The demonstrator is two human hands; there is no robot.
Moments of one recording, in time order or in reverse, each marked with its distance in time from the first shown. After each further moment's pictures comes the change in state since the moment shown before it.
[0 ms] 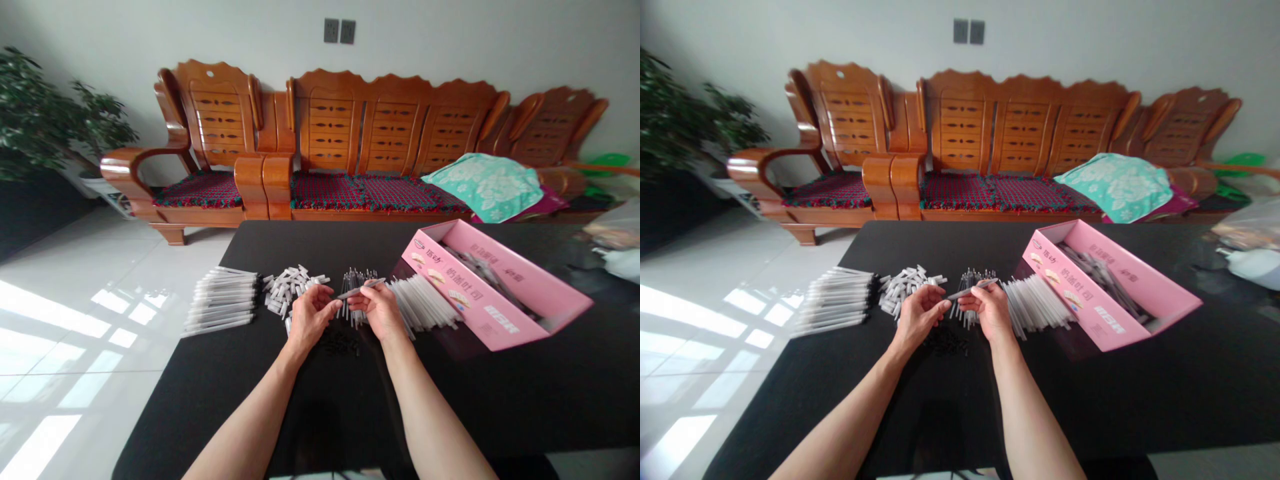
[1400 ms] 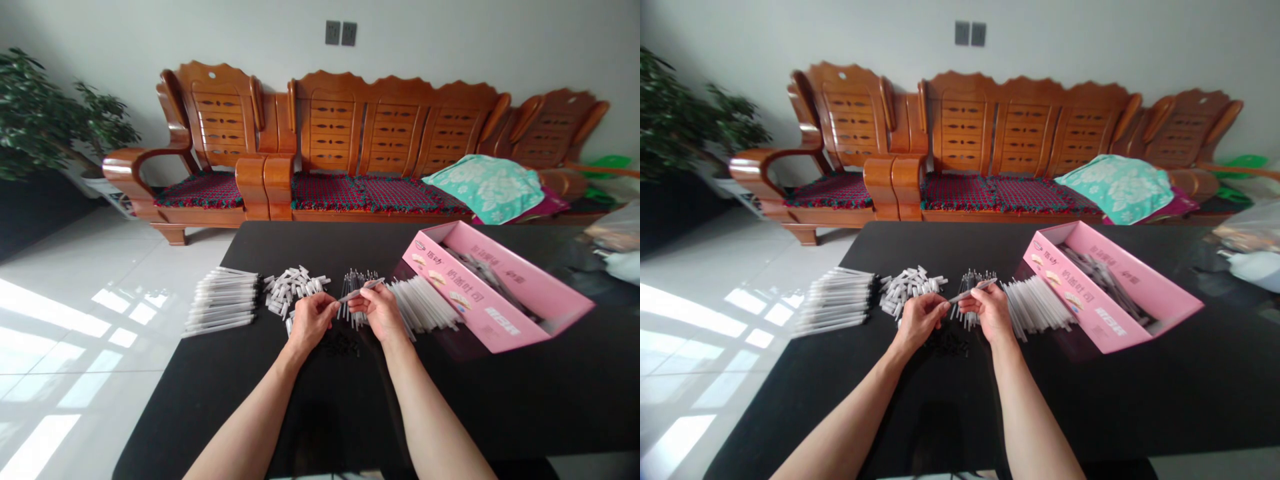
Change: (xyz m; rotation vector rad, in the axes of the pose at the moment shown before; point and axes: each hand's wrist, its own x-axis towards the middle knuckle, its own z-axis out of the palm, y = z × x) left_hand -0.001 -0.001 -0.001 0.145 -0.055 0.005; right_hand -0.001 0.000 0.000 -0.023 -0.023 0.006
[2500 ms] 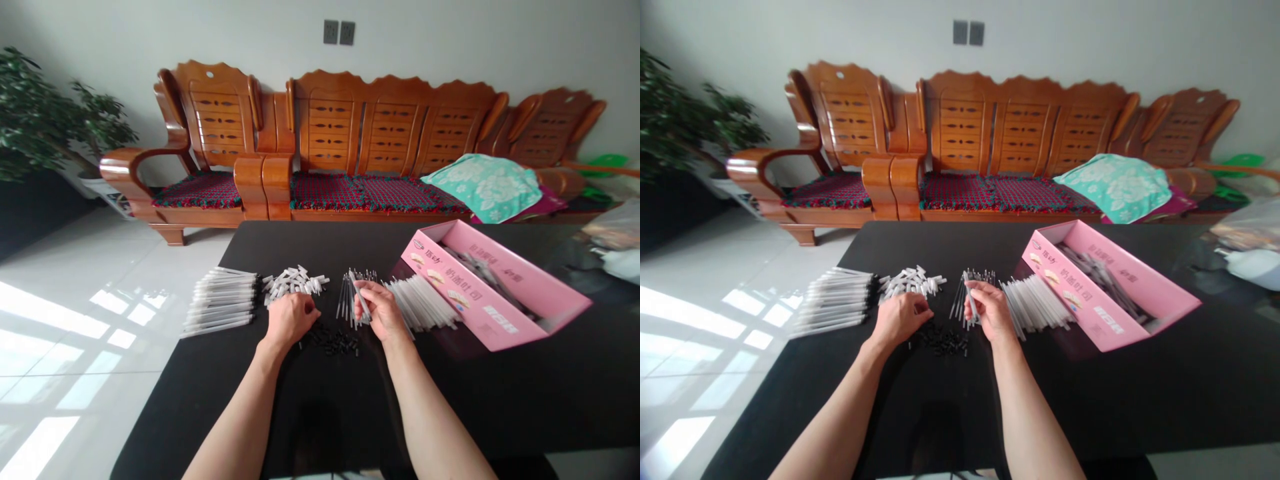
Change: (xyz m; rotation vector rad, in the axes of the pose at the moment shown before) left_hand 0.005 0.007 -0.040 0.829 -0.011 0.010; right_hand -0.003 -0.004 -0.004 -0.087 -0.049 0.013
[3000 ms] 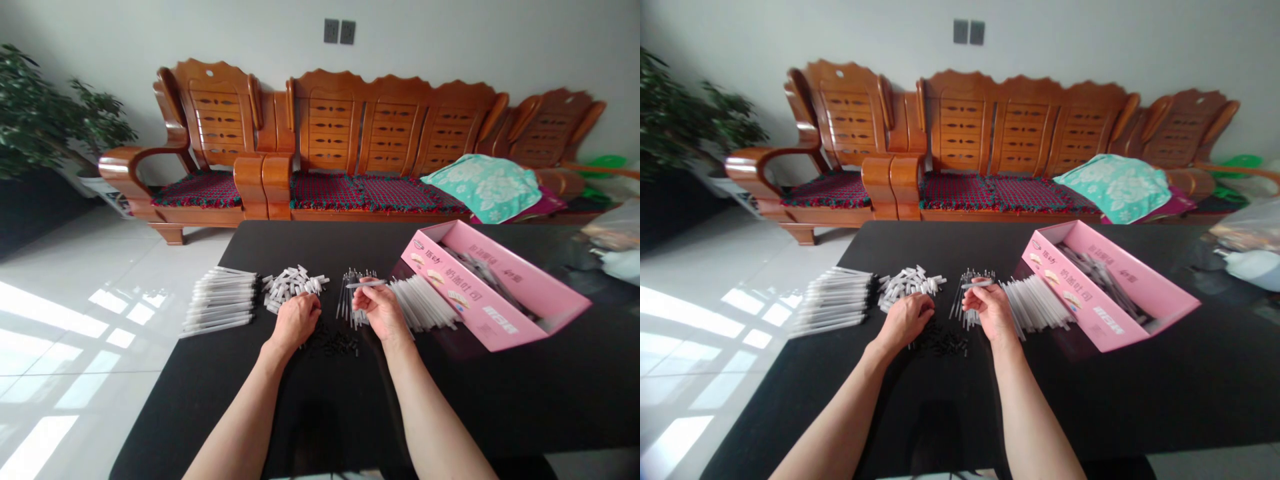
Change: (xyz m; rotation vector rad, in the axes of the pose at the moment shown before) left_hand -0.001 0.003 0.007 -0.057 -0.046 0.130; right_hand 0.004 0.003 -0.003 0.124 0.011 -0.038
